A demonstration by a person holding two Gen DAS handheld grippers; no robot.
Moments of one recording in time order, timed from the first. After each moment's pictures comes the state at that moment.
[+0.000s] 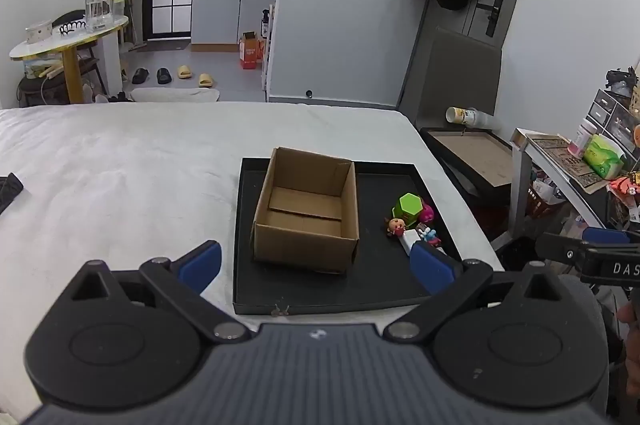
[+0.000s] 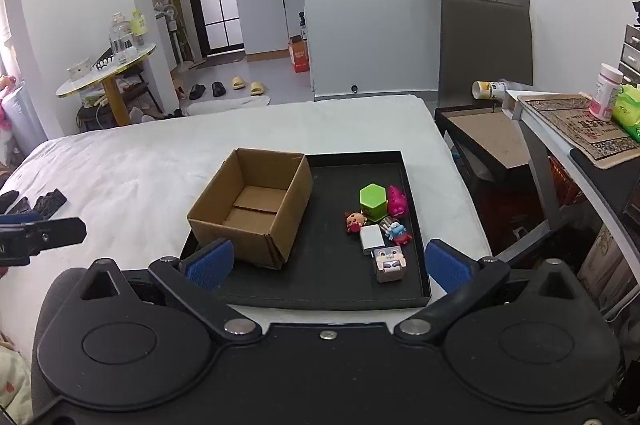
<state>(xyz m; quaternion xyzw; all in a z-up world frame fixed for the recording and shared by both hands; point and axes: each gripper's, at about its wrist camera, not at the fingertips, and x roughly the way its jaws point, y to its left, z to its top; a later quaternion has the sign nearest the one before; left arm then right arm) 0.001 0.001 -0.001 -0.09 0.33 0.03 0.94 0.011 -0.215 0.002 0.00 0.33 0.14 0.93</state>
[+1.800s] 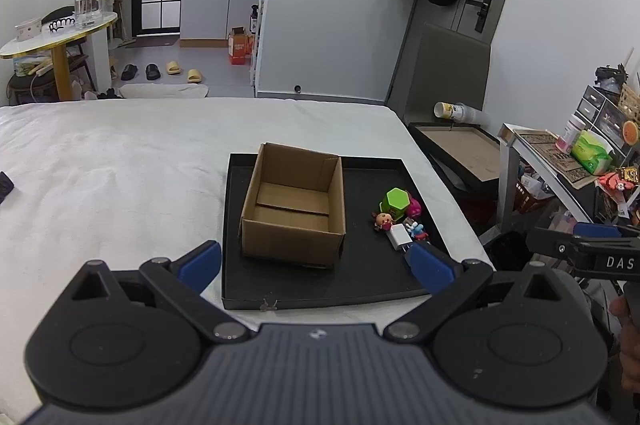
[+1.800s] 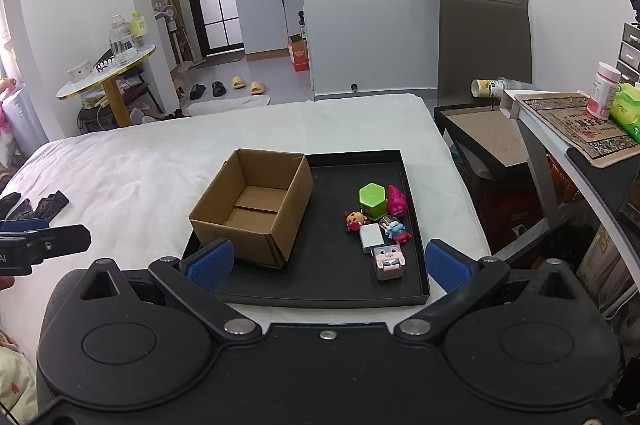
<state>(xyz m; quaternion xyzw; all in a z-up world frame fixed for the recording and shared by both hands) 0.003 -0.003 0.004 -0.09 0.34 0.01 0.94 0.006 -0.213 0.007 0.01 0.34 0.14 0.93</state>
